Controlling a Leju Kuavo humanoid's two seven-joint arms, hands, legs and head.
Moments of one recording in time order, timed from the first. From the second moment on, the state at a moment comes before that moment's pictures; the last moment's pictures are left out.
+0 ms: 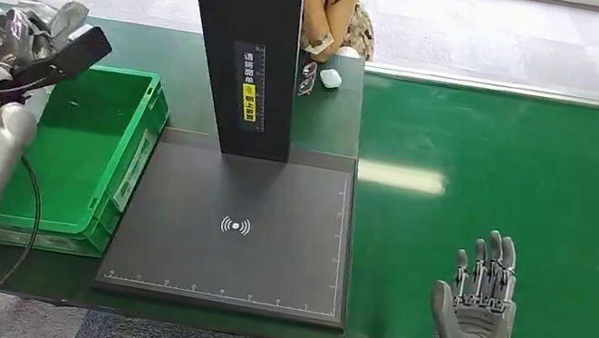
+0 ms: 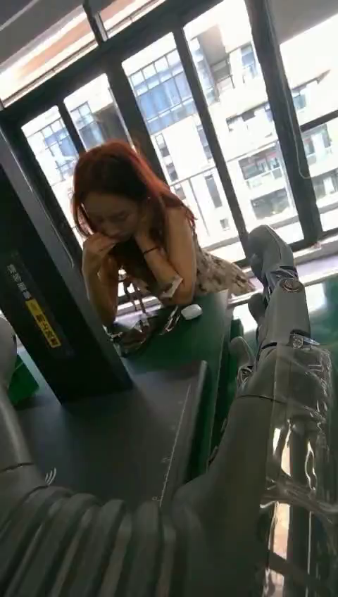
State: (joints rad) left arm -0.89 0.26 -0.05 -0.76 -1.17 0.17 0.17; right arm 0.22 0.09 0.17 -1.90 -0.41 -0.28 -0.41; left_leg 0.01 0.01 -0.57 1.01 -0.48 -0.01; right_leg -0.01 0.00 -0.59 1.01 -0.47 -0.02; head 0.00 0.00
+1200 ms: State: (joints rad) left arm -0.10 0.17 -0.13 -1.67 -0.32 0.33 -0.30; right arm 0.22 0.12 0.15 -1.81 -0.34 -0.25 -0.43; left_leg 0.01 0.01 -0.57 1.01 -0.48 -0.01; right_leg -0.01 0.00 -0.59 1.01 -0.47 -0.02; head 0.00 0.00
